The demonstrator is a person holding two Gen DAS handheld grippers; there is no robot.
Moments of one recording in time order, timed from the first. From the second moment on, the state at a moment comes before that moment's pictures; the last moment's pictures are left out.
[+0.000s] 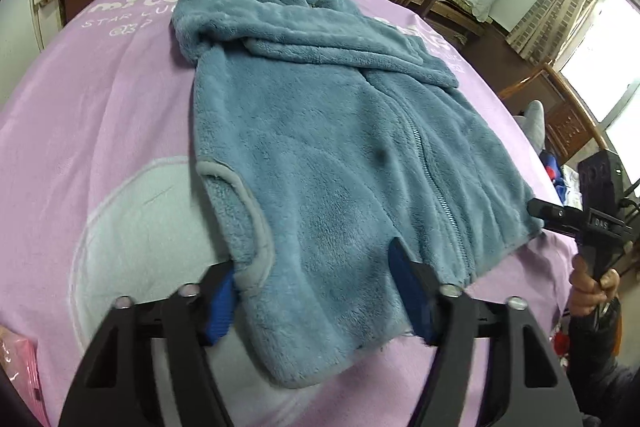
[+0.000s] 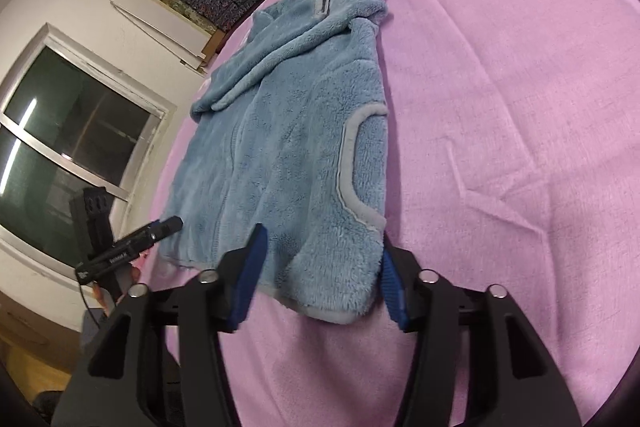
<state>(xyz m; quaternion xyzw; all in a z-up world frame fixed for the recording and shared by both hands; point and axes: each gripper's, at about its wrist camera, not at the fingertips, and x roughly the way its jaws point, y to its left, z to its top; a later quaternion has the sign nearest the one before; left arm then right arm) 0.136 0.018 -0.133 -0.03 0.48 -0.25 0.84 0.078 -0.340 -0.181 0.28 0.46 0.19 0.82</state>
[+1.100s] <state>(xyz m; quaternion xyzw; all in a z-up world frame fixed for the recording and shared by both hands) 0.254 0.027 -0.024 -0.08 0.40 -0.20 0.89 0.231 -0.366 -0.083 0.36 0.35 0.21 0.84</state>
